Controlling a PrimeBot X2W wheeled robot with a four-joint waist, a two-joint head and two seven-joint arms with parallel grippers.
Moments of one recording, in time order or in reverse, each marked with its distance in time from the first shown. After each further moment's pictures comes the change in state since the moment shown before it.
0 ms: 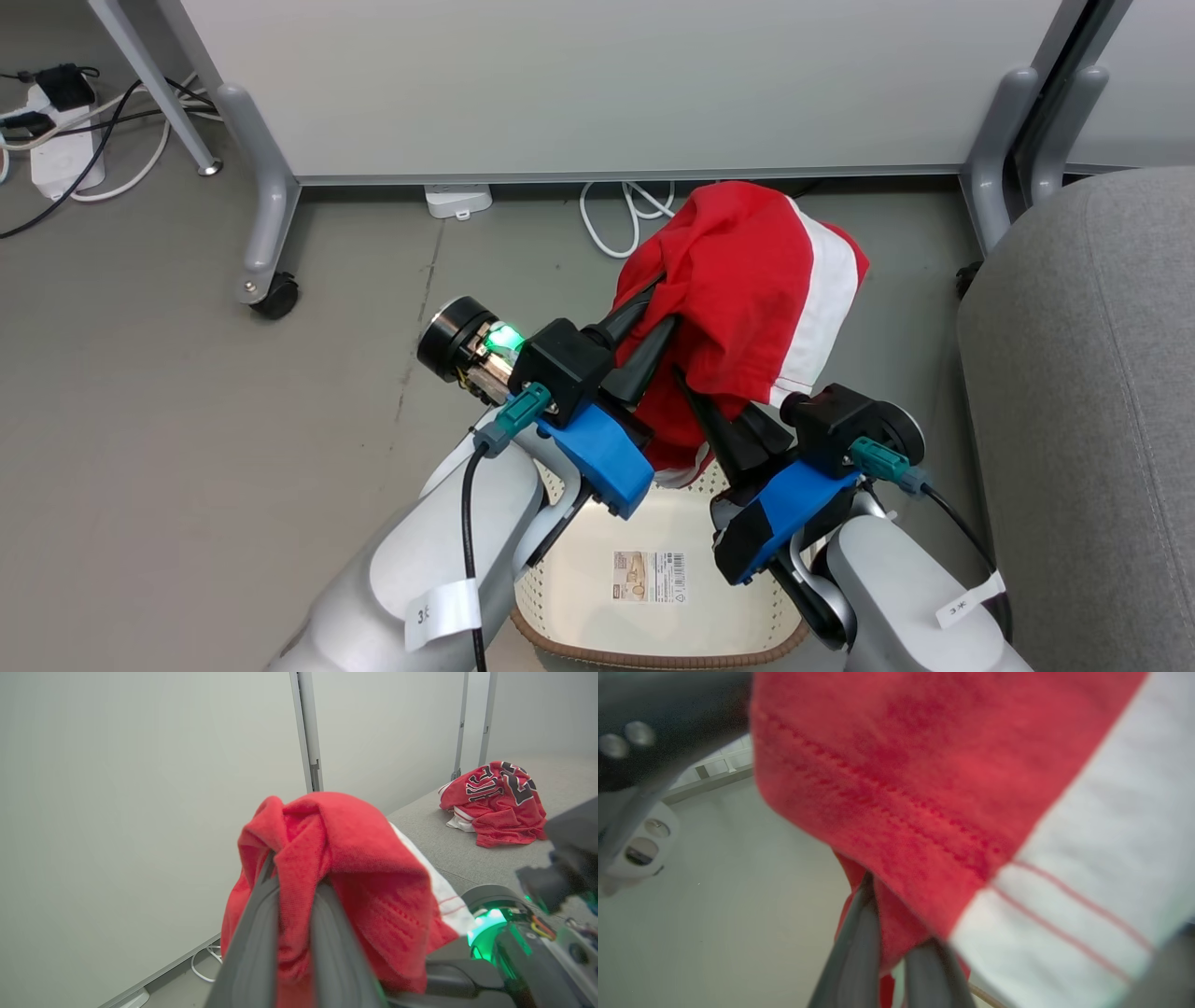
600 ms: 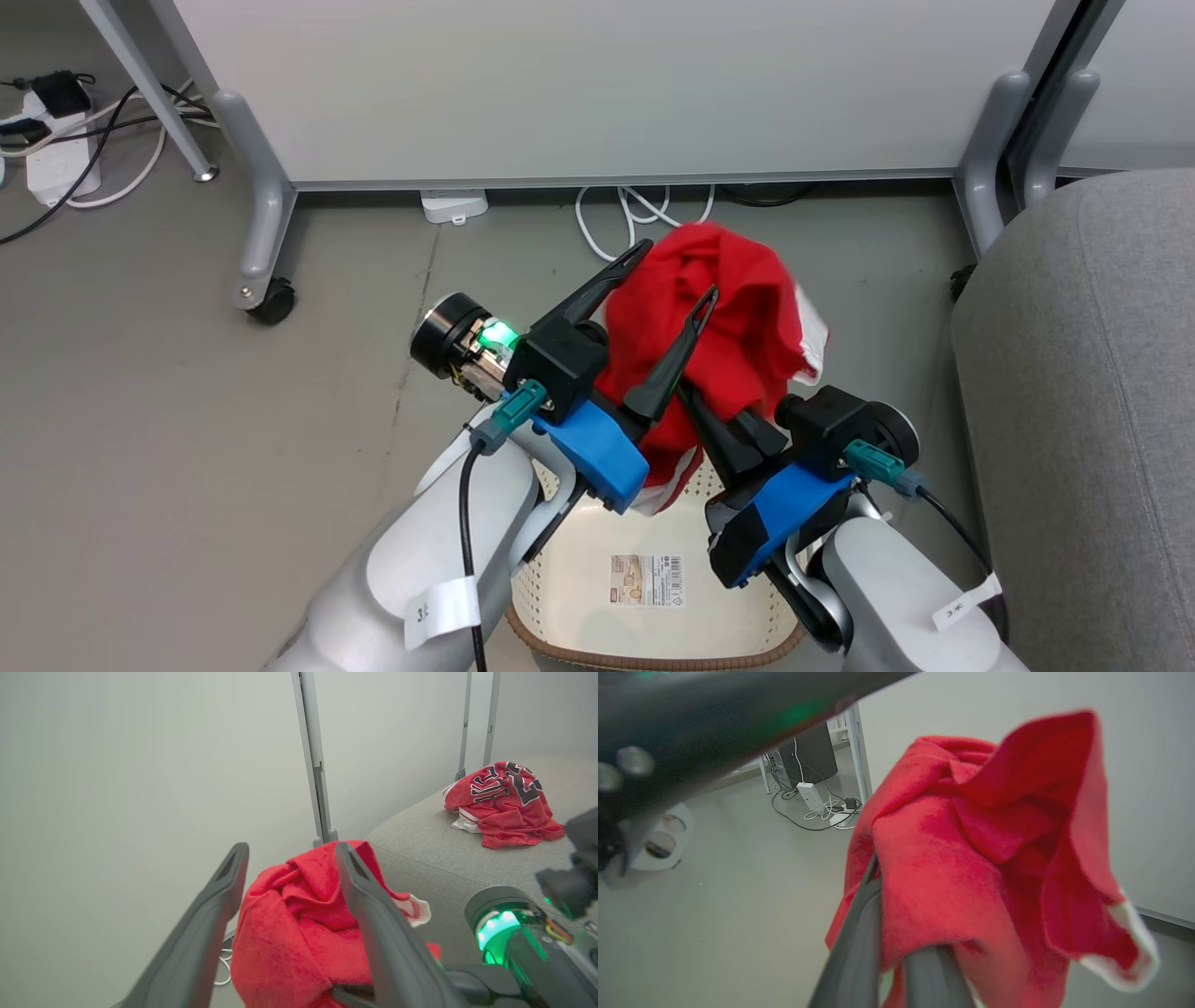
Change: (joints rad) left arm 0.001 -0.004 0.023 0.008 0.021 -0.004 0.000; right arm 0.002 0.000 0.014 -0.011 0.002 0.000 0.000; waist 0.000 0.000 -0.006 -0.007
